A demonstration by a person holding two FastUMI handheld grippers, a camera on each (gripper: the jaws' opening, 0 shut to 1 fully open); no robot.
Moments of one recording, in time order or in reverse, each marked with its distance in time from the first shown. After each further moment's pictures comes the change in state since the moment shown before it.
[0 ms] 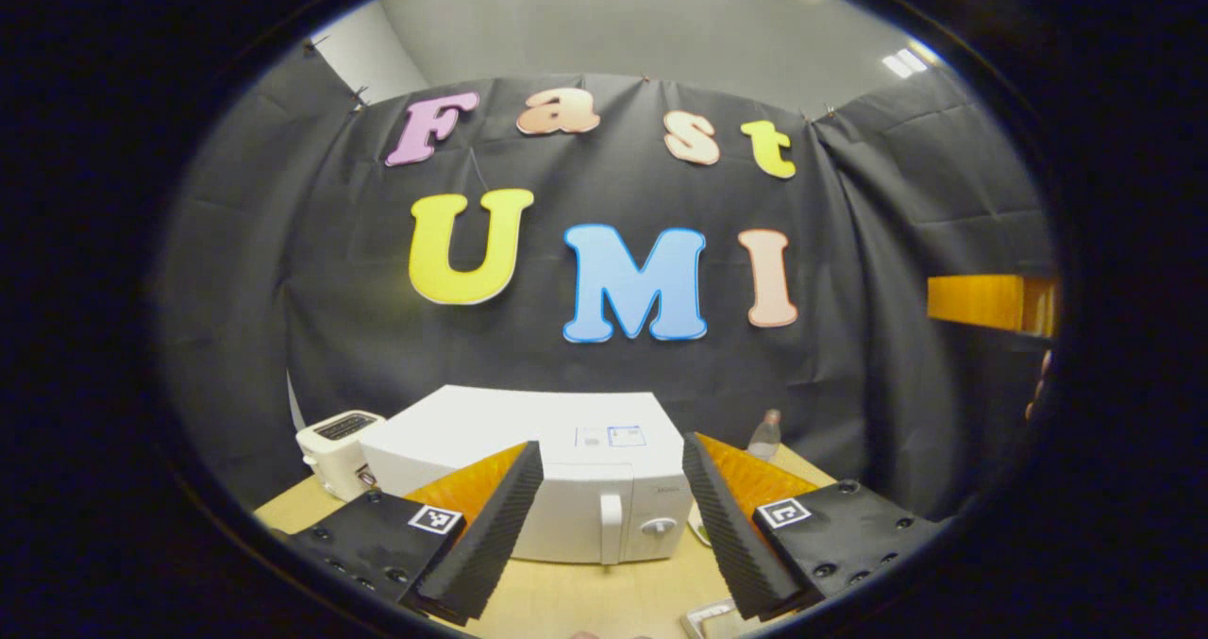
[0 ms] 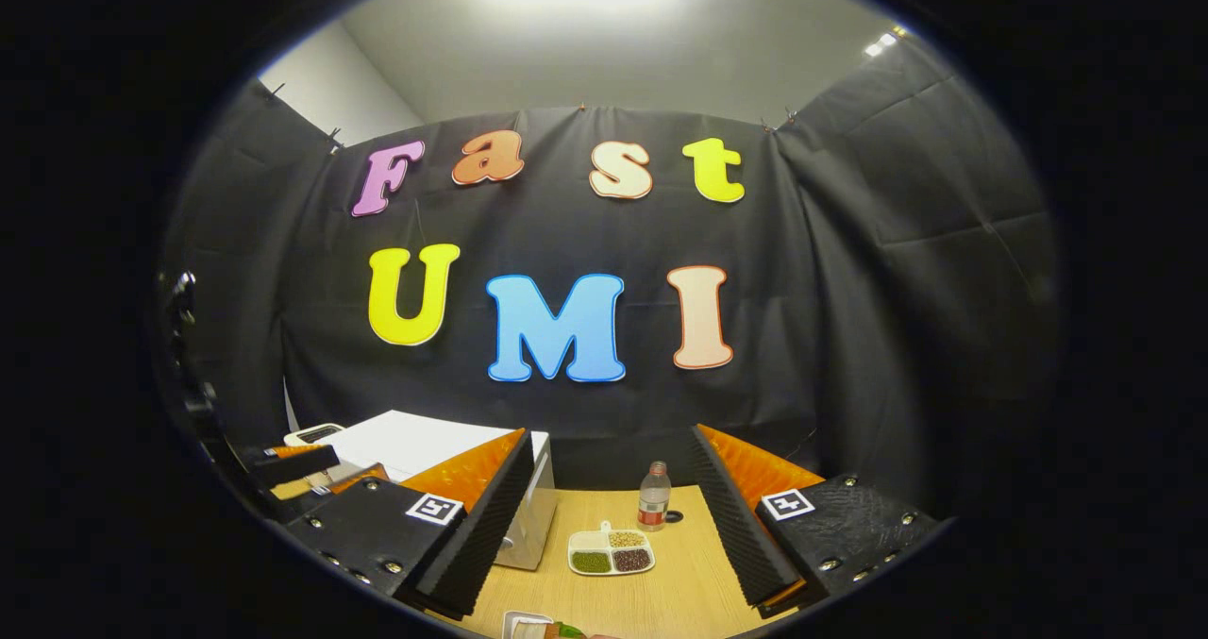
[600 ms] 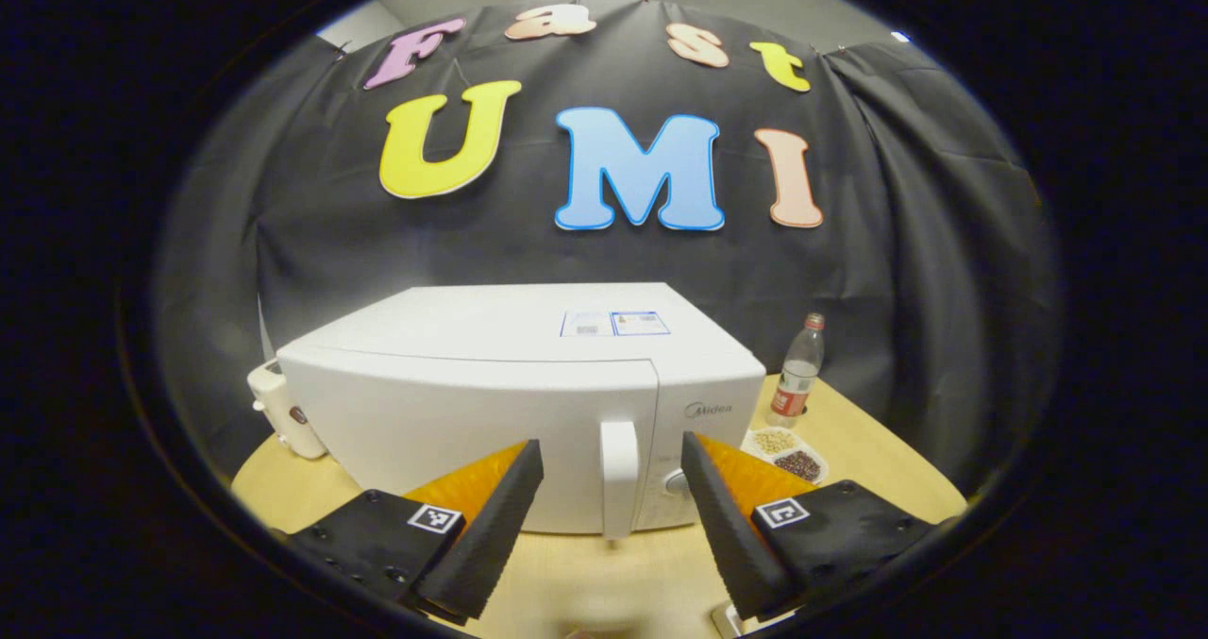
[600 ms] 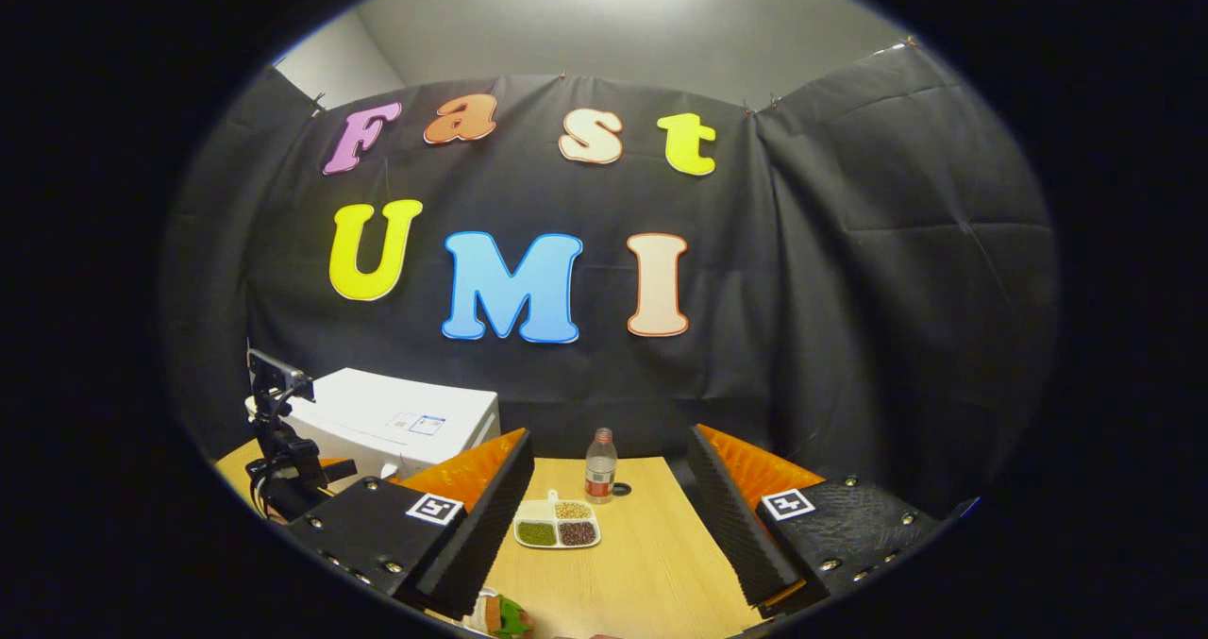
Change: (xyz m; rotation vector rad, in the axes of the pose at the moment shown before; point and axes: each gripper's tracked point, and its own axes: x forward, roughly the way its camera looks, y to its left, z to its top) left arm 0.105 0.003 -0.136 0.006 0.229 -0.001; right arm -0.007 -0.053 -0.028 -0.066 0.096 -0.126
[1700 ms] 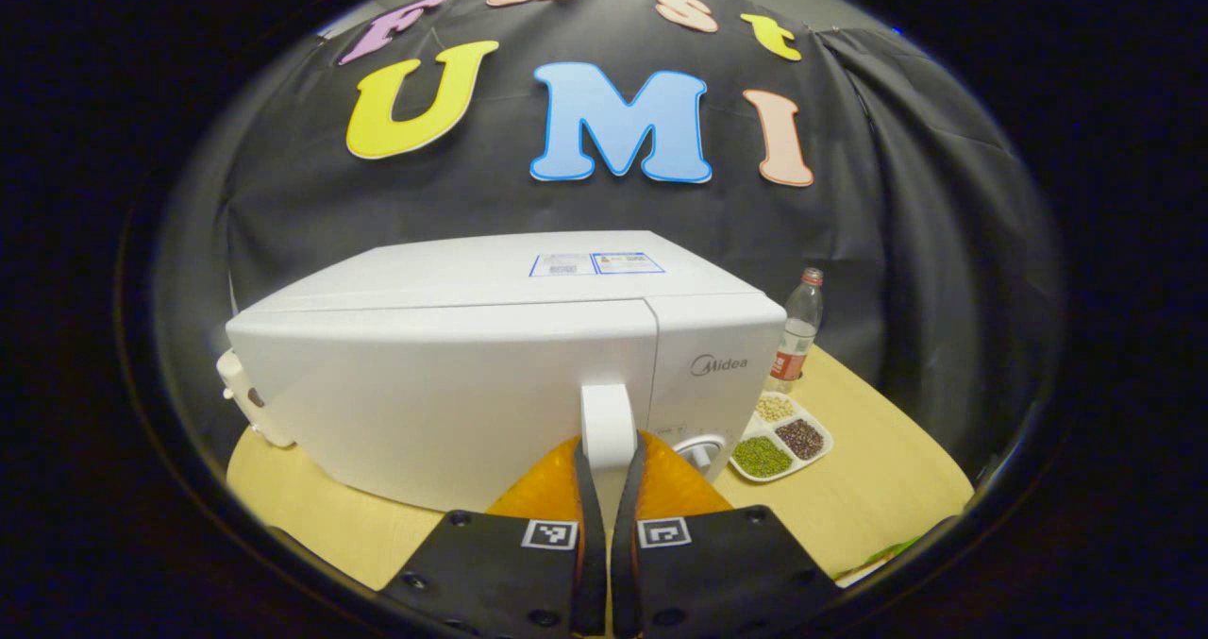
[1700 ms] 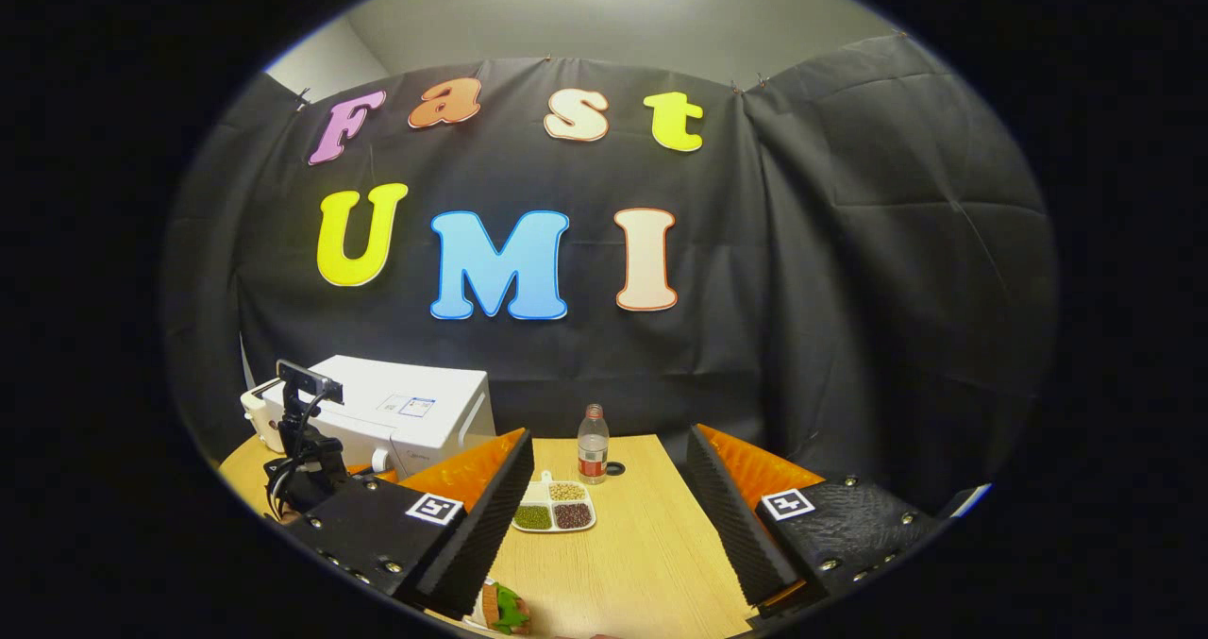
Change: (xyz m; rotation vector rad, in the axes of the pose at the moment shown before) left arm 0.025 -0.010 -0.037 0.003 0.112 -0.074; right arm -0.004 0.000 -0.019 0.037 0.066 -0.008
